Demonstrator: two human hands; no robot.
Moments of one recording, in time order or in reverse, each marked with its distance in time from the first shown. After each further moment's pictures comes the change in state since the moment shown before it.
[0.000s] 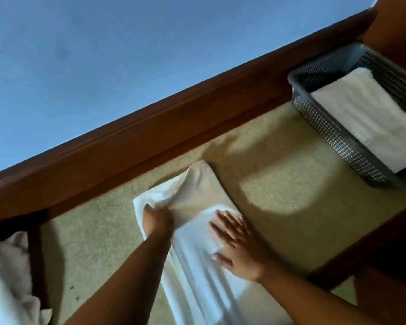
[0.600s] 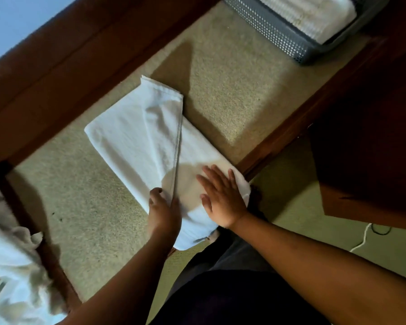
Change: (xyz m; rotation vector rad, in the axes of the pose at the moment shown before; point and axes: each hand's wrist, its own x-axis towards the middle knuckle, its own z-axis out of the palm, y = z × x) left_hand -0.186 -0.170 -0.008 0.548 -0.203 0.365; right_hand -0.165 -0.080 0.041 0.215 0.267 0.353
